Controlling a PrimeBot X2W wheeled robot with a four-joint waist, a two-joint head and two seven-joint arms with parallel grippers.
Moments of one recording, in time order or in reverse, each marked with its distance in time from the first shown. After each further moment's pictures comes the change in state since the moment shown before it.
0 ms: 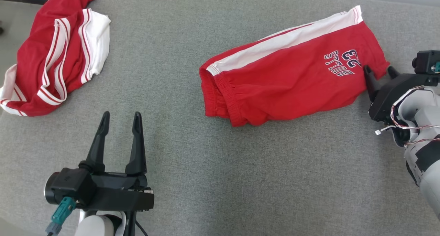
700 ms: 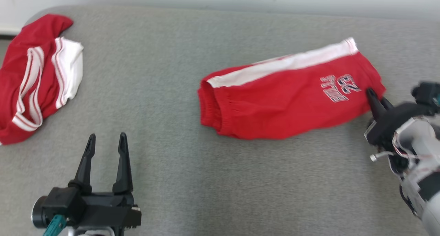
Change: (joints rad) left arm 0.078 -0.002 0.068 0.009 0.030 -0.008 0.000; right arm 0.165 -0.030 0.030 -0.173 0.194 0.000 -0.057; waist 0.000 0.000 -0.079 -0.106
